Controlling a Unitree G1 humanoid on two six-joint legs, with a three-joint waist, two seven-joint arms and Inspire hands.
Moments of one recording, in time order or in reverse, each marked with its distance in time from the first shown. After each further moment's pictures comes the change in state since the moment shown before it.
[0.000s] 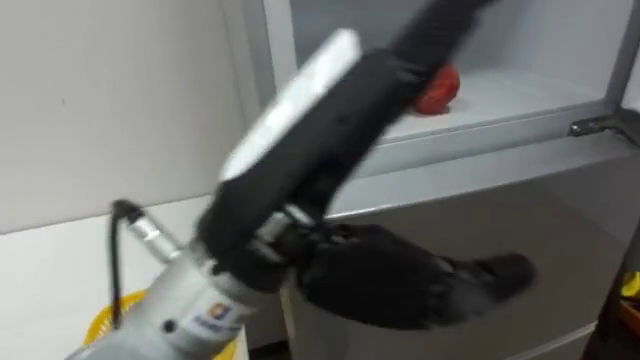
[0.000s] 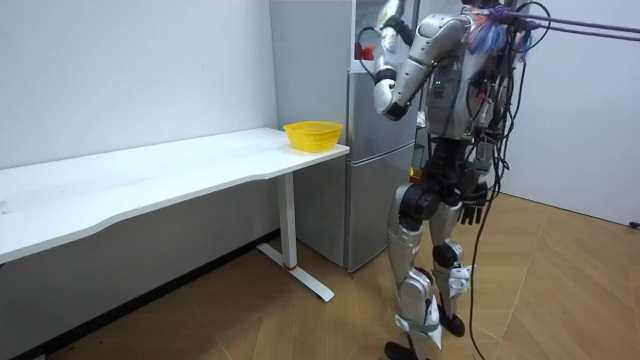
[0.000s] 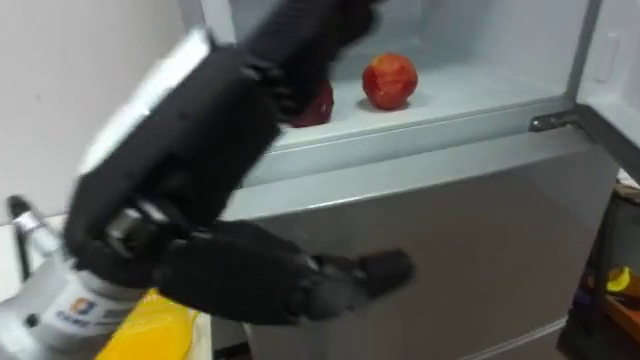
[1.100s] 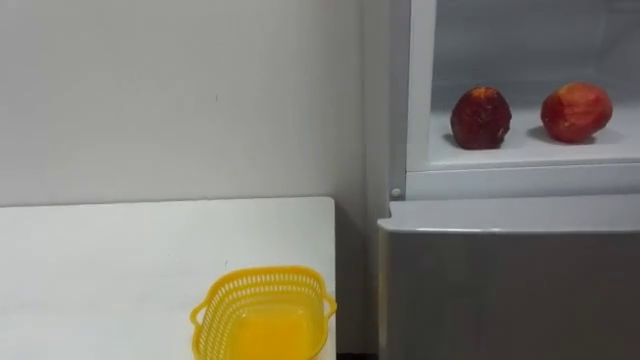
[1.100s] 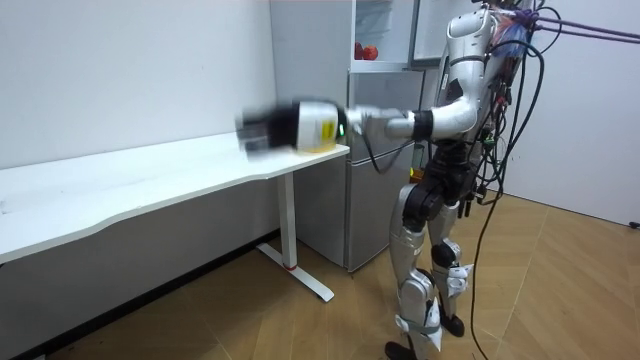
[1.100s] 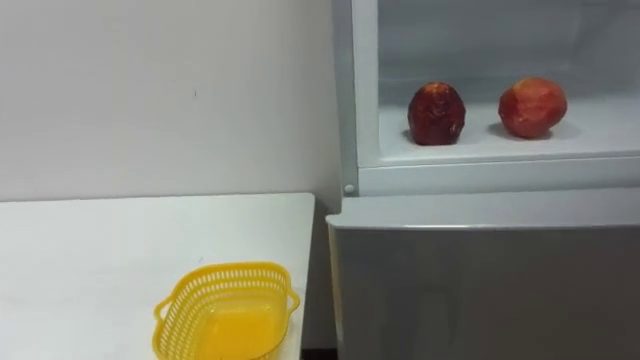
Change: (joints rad) left arm 0.569 -0.017 0.706 0.771 -0.590 -0.127 0.725; right arm 0.114 0.023 -0.167 -0.114 -0.052 0.063 0.014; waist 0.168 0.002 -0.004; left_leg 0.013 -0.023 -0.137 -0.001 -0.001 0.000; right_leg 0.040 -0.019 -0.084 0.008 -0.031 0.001
